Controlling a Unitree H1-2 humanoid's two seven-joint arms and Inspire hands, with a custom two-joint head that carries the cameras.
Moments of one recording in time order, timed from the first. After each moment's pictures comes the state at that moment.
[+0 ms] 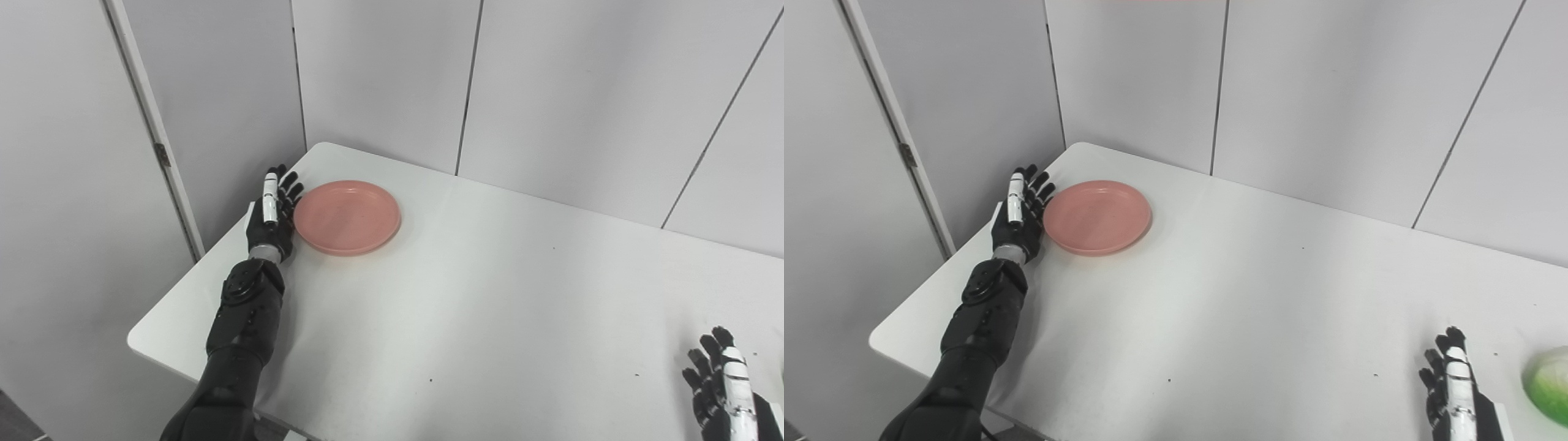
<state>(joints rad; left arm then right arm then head) -0.48 0.30 0.41 0.63 -0.45 -0.03 -0.02 -0.08 -0.06 -0.02 -0.31 0.16 0.40 0.06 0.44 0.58</state>
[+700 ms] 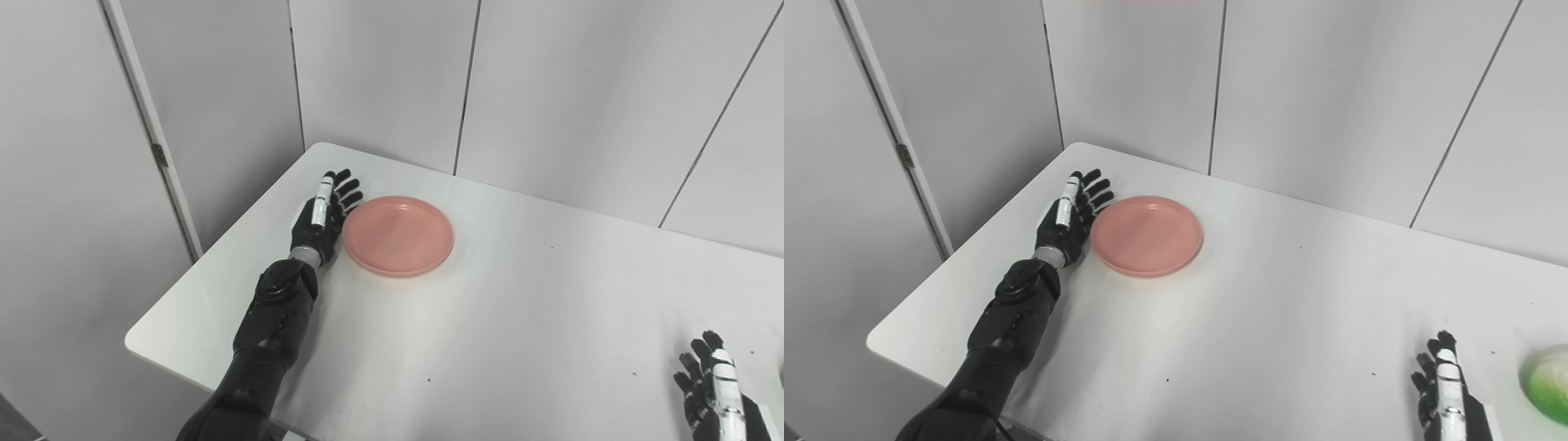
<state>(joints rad) -0.49 0.25 0.28 0.57 -0.40 0.05 -0.05 -0.07 -0.04 -0.02 -0.29 0.14 0.40 0.06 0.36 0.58</state>
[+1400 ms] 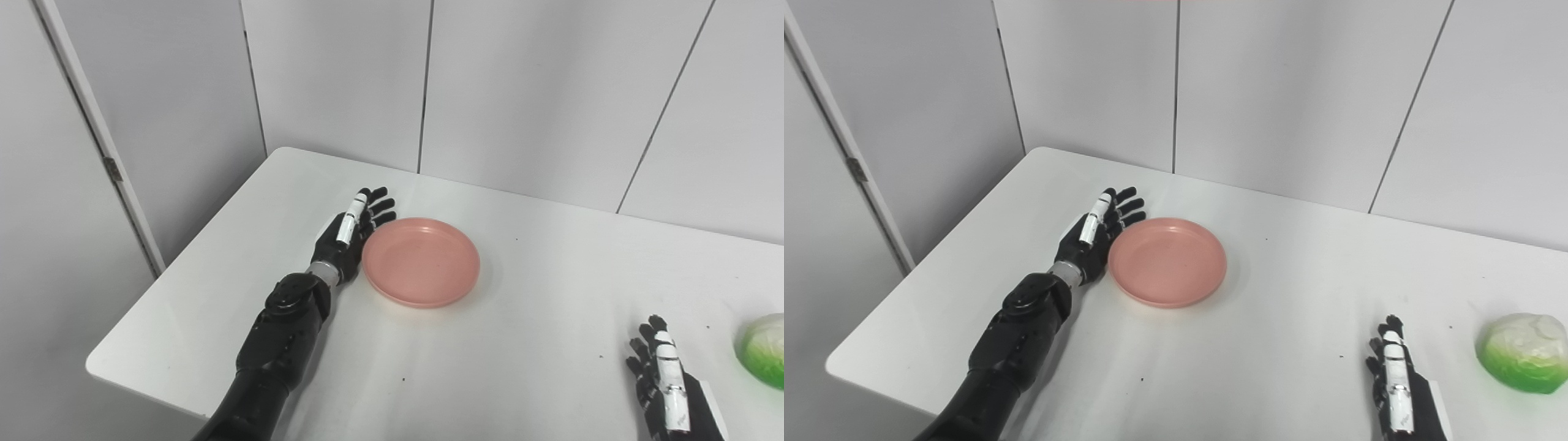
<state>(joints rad) -0.48 0.17 0.13 0.47 -0.34 0.15 -0.14 -0.06 -0.01 0.00 -0.27 0.11 0.39 0.05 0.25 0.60</state>
